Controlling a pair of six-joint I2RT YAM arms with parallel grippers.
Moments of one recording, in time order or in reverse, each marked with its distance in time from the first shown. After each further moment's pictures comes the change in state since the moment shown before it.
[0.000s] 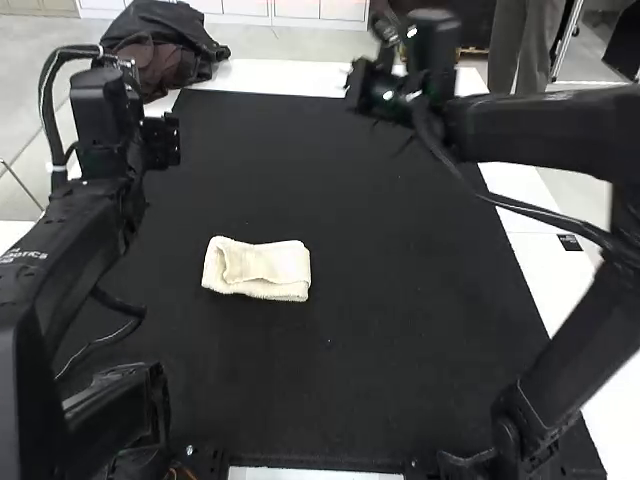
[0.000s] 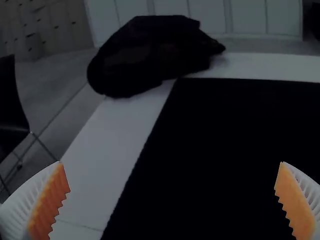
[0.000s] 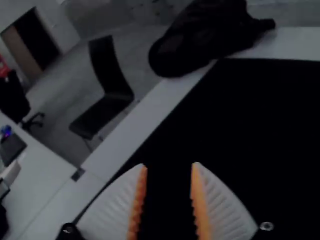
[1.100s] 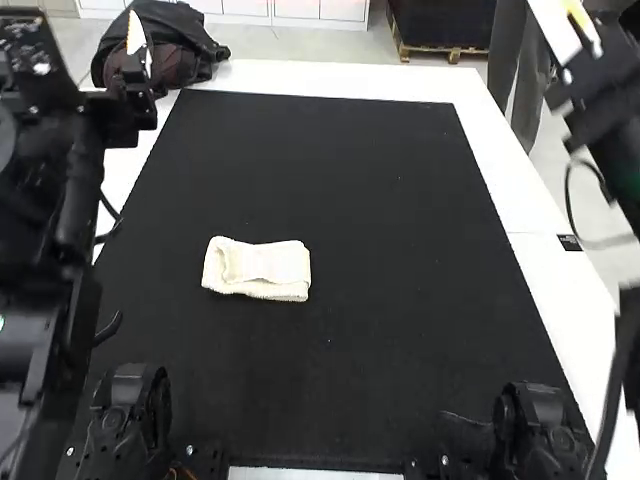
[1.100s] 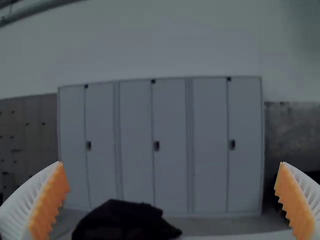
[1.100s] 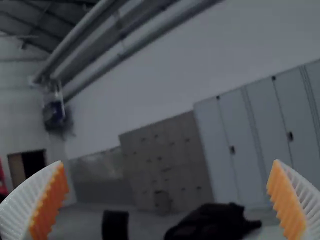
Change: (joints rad) left arm -0.138 -0.737 0.043 -0.157 0.000 -0.054; right arm -0.525 -1.310 -0.323 -0.203 -0.241 0.267
